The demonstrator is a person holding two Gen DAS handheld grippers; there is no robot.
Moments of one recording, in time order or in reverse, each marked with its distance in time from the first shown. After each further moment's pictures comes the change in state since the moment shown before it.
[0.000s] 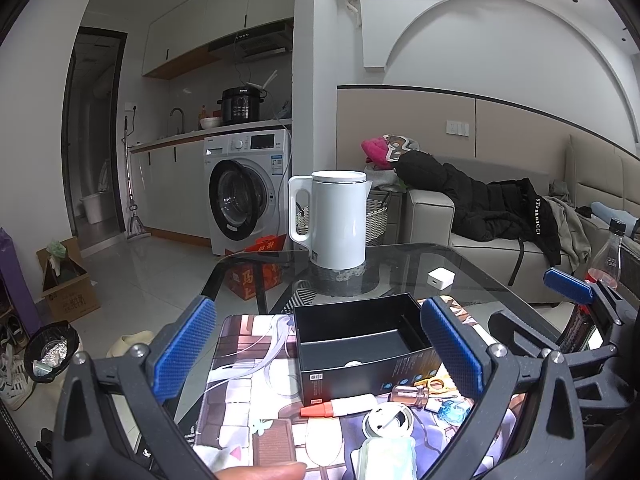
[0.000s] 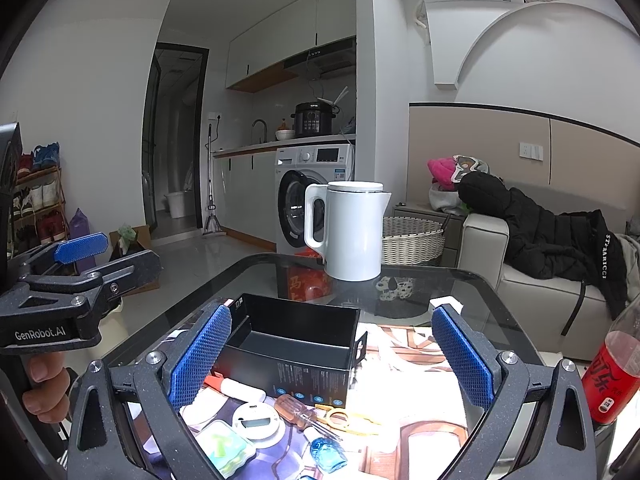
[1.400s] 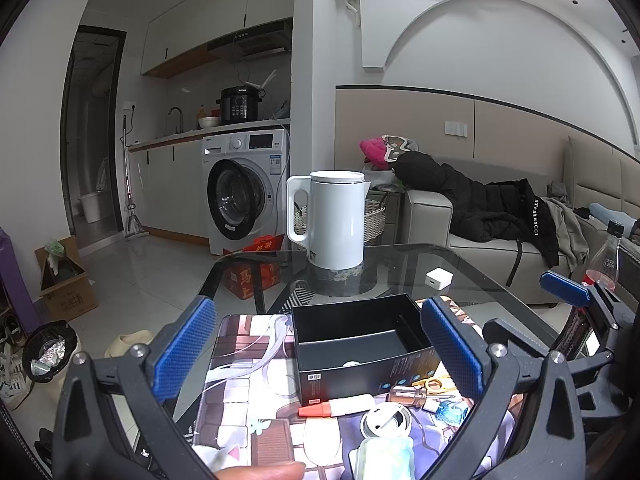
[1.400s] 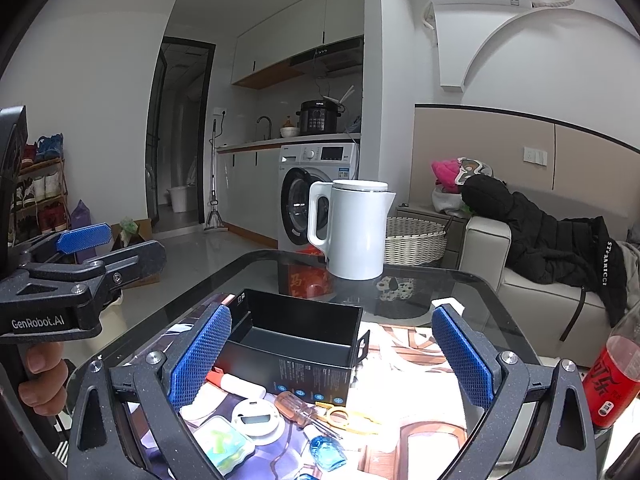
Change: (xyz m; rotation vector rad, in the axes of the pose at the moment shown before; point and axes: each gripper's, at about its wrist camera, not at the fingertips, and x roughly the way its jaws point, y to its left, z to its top) left arm 0.002 -0.003 0.000 -0.002 0.001 -0.003; right arm 0.000 0.001 0.001 -0.025 0.006 0.002
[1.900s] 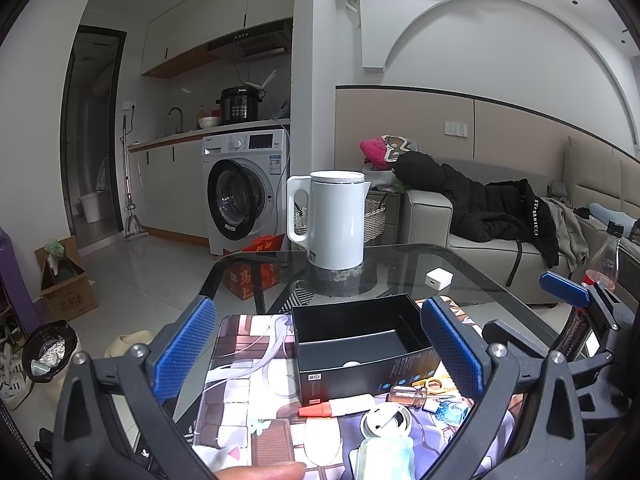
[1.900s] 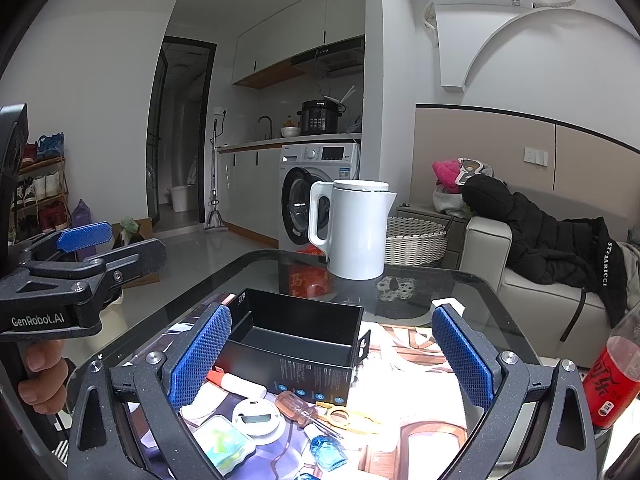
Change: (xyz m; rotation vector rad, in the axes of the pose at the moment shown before) left arm -0.001 0.000 0.000 -0.001 0.001 -0.001; right arm -0.001 0.002 0.000 -0.007 0.001 0.002
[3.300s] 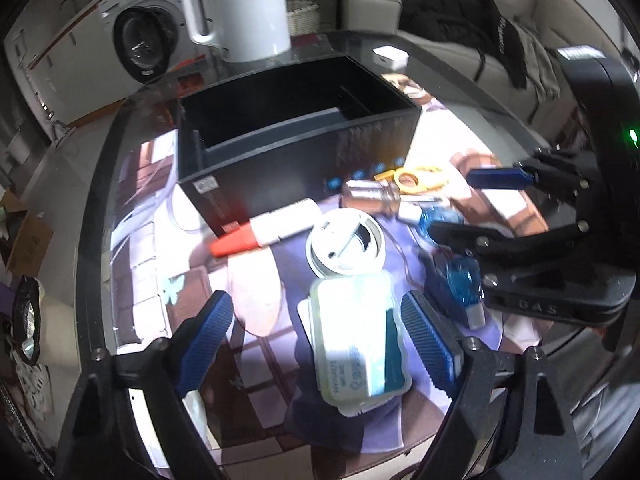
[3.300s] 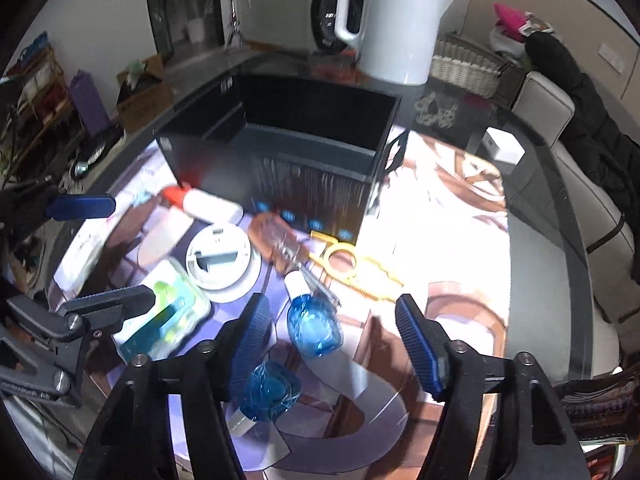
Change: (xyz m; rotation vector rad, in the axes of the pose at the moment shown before) left arm 0.085 -0.053 -0.077 0.194 0.768 -0.193; right arm 0.108 -0.006 -0.080 -0.115 0.761 0.121
